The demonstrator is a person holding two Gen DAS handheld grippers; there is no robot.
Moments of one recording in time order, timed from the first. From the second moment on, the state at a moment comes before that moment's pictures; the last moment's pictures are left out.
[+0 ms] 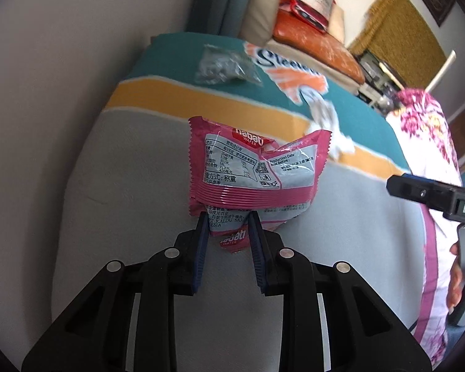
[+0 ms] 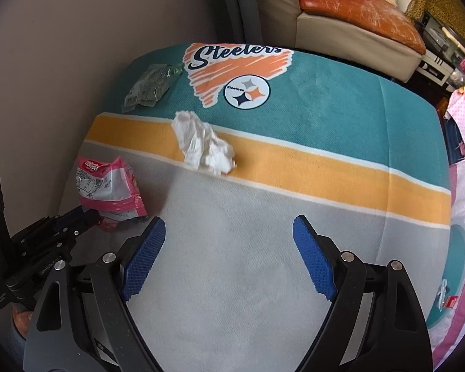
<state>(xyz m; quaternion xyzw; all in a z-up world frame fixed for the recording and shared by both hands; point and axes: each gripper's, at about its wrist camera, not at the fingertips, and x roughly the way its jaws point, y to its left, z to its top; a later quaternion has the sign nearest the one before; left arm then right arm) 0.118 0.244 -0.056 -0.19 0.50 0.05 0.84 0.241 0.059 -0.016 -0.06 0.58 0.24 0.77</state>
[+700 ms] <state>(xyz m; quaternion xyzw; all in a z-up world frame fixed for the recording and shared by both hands) 0.155 0.253 -0.061 -0.21 0.50 0.06 0.84 0.276 0.096 -0.044 -0.03 0.58 0.31 0.75</state>
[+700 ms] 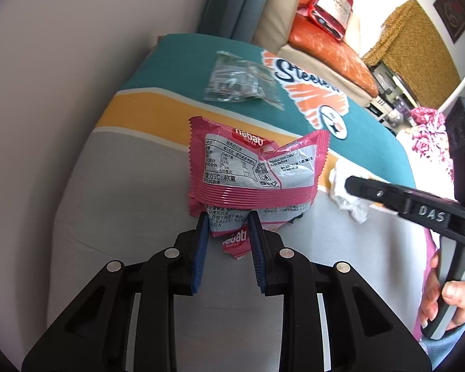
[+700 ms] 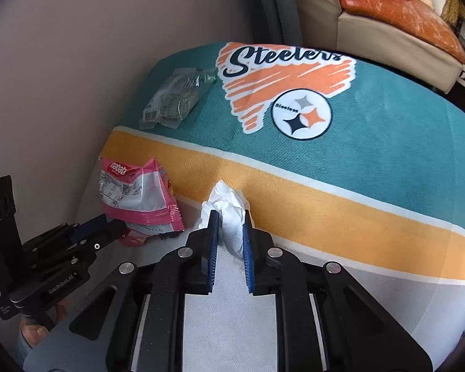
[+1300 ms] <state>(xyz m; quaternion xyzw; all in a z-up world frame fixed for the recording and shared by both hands) 0.170 0.113 -0.028 -0.13 0.51 -0.03 0.85 0.217 -0.085 0.004 0.03 0.53 0.20 0.82</state>
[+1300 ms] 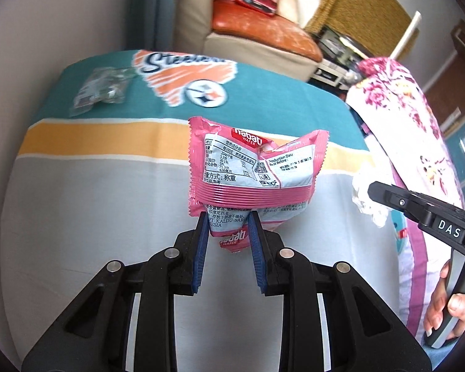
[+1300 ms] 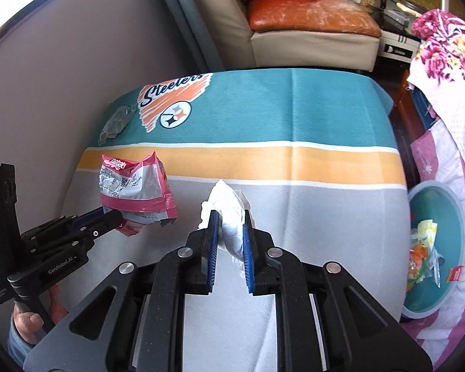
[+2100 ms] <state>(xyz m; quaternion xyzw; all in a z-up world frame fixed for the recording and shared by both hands) 0.193 -0.121 -0.017 -0.01 0.53 -0.14 0.83 0.169 -0.326 0.018 0.16 0.47 0.09 0.86</state>
